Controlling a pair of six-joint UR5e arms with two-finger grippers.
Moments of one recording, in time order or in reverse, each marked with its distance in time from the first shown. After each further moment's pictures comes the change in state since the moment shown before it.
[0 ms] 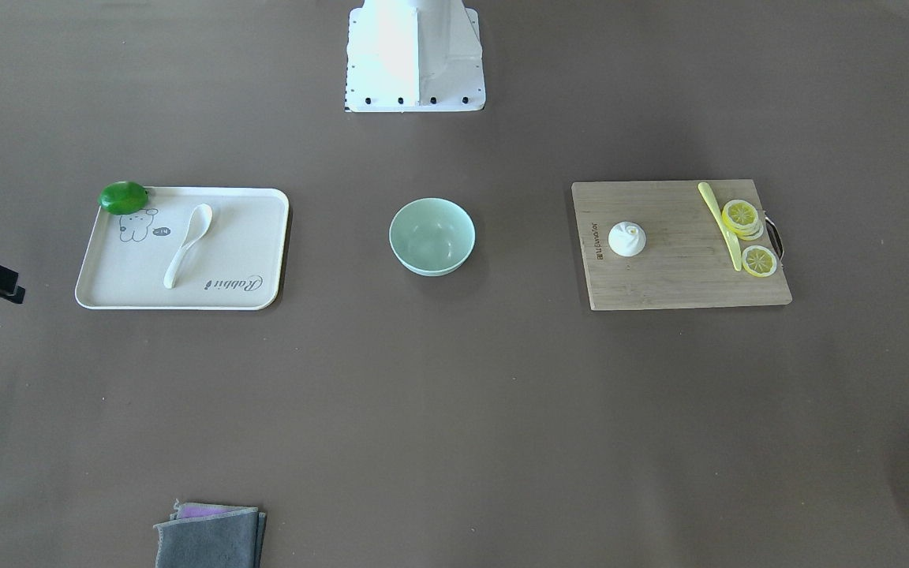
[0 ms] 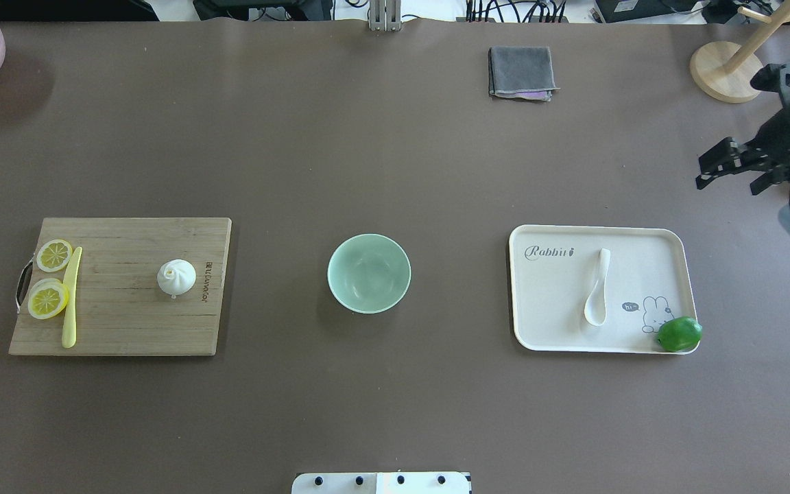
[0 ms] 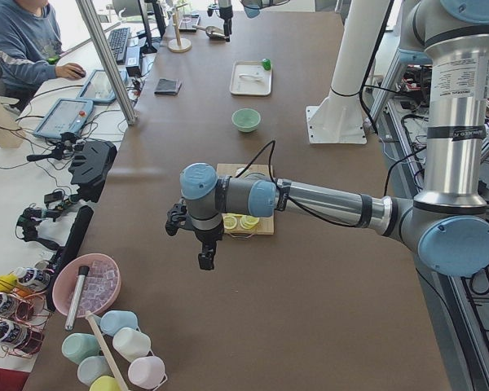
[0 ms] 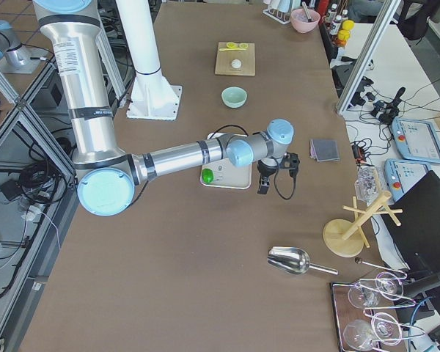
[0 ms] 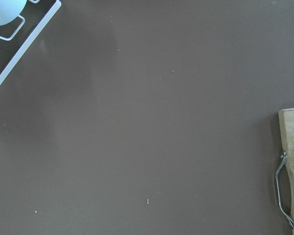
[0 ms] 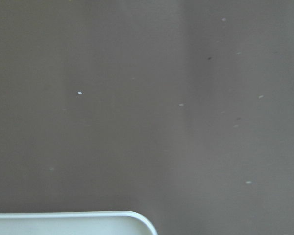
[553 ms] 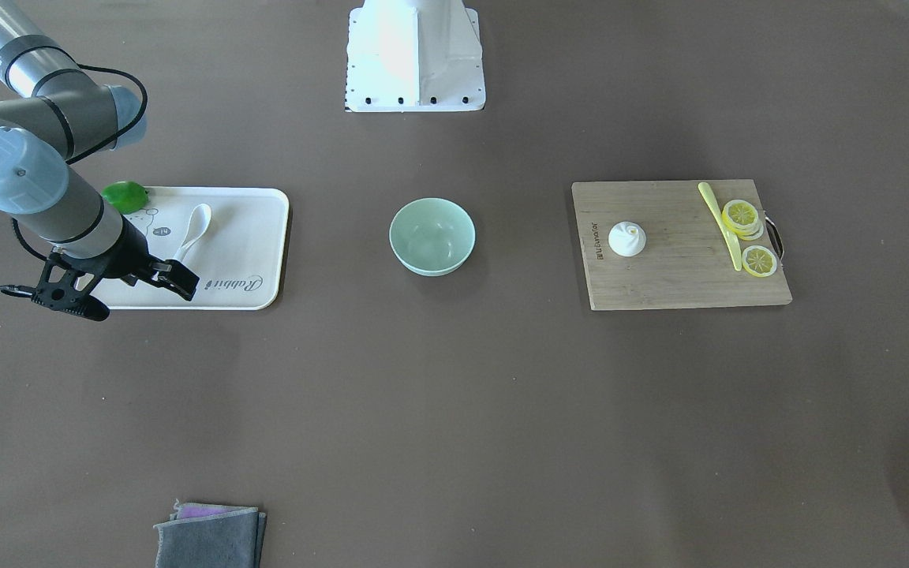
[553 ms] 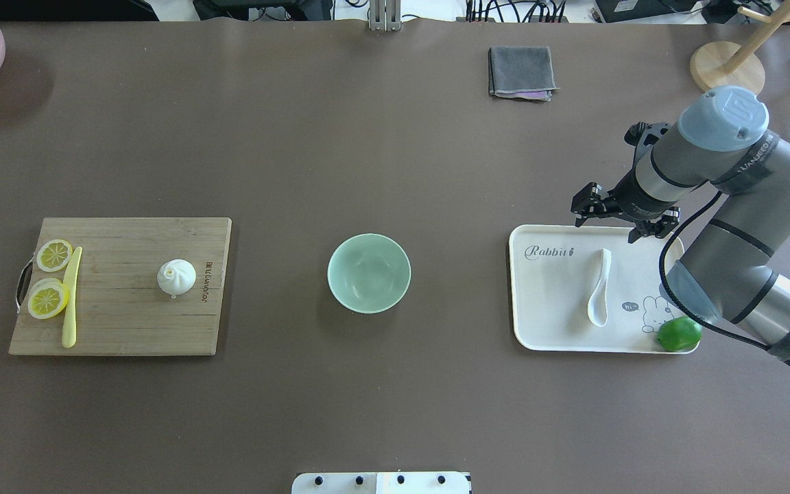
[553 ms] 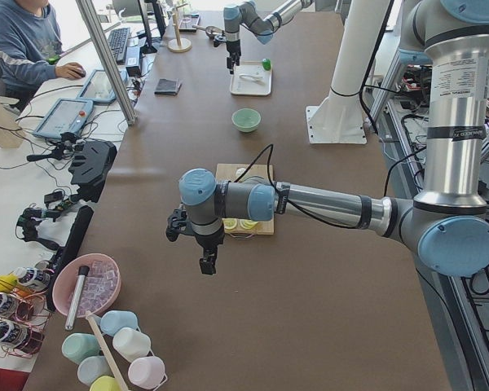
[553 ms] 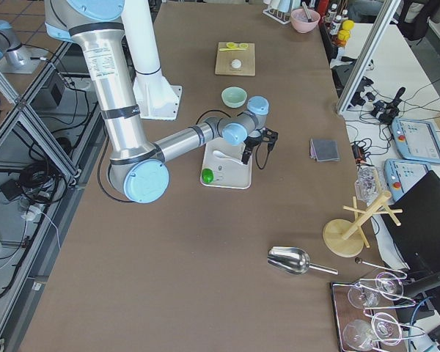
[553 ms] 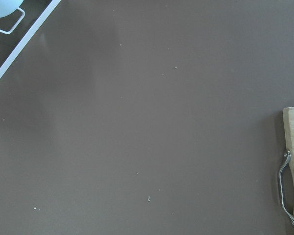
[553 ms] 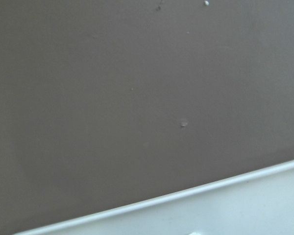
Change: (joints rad) left arm 0.001 -0.002 0.025 0.004 -0.001 -0.003; right arm -0.269 0.075 0.005 0.110 -0.160 0.499
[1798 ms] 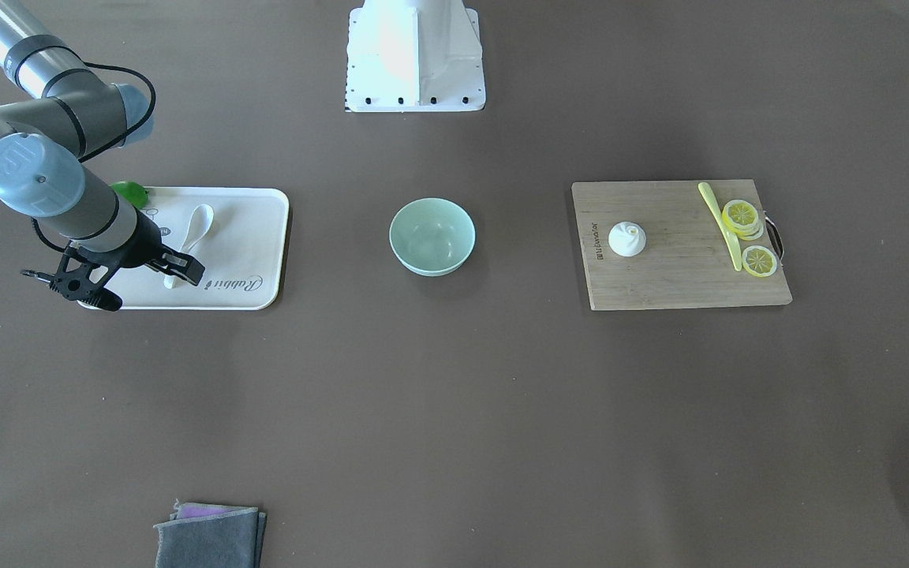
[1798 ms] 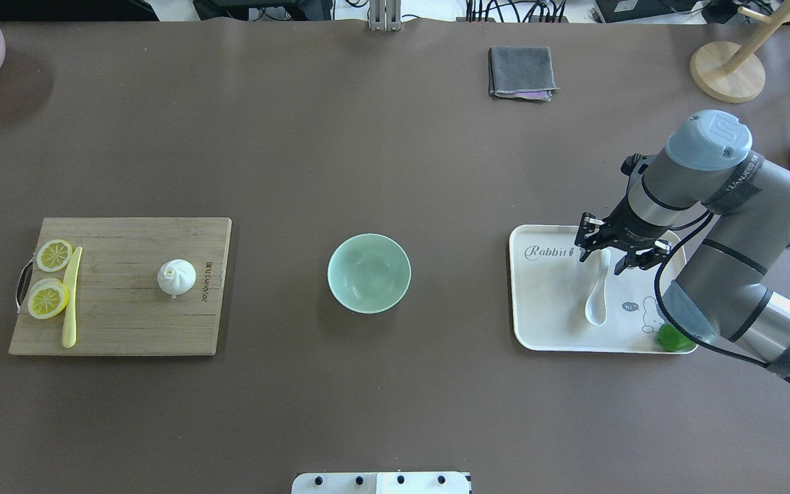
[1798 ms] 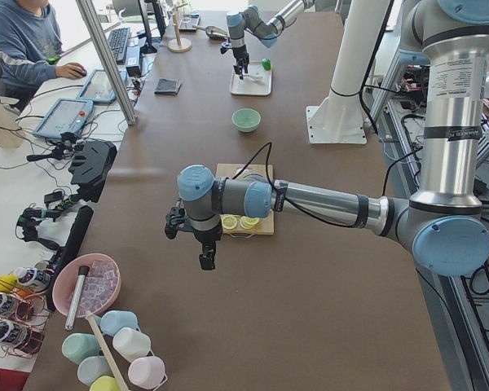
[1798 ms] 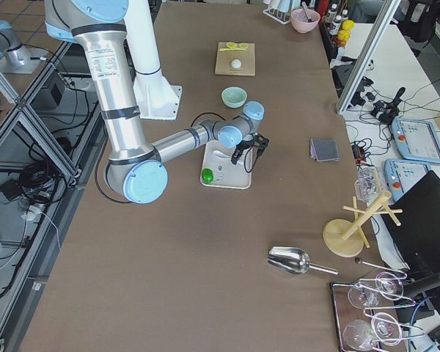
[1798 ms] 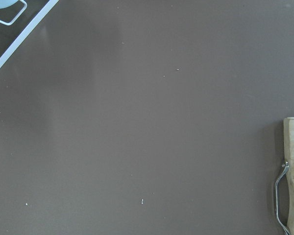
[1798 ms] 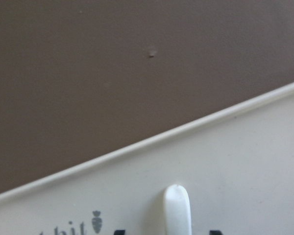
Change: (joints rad) left arm 0.021 -0.013 -0.002 -0.003 -0.001 -0.083; right arm -0.040 -0.023 -0.002 -0.047 0.075 0.072
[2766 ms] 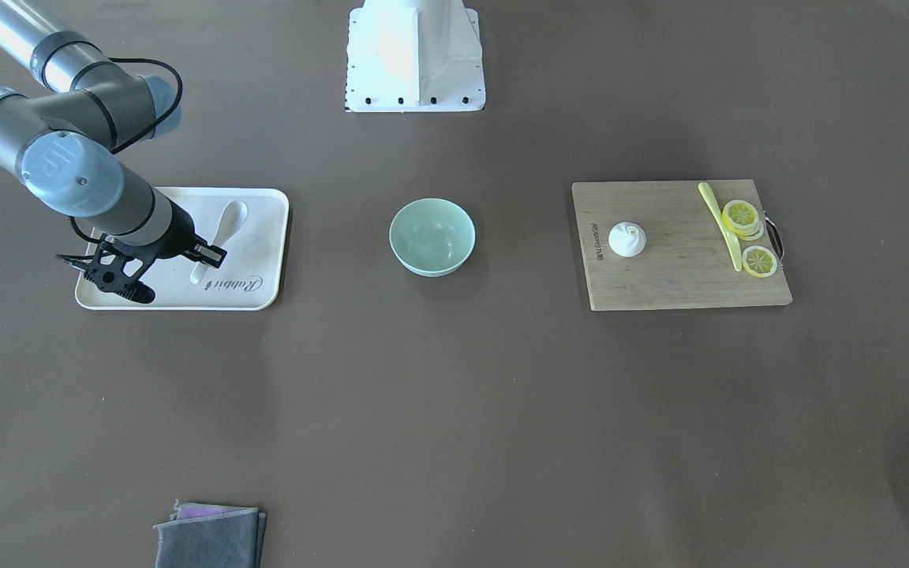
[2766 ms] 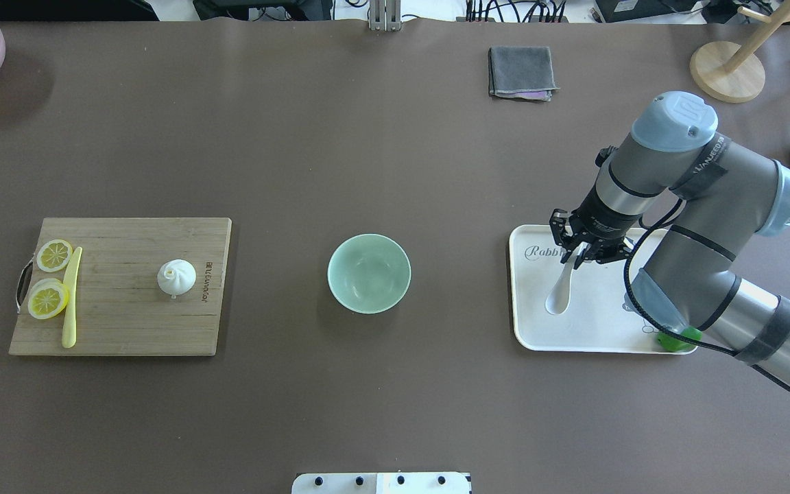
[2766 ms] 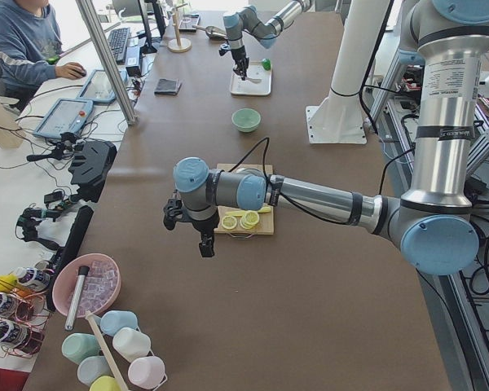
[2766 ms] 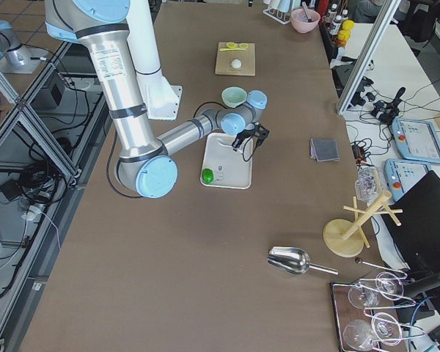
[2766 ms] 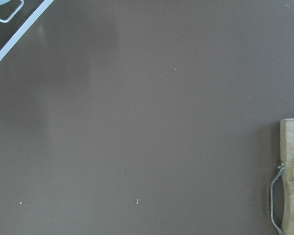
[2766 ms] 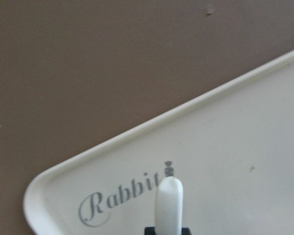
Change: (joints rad) left arm 0.088 -0.068 -0.004 0.002 -0.077 -0.211; right arm -0.028 0.127 0.018 -0.106 0.031 0.162
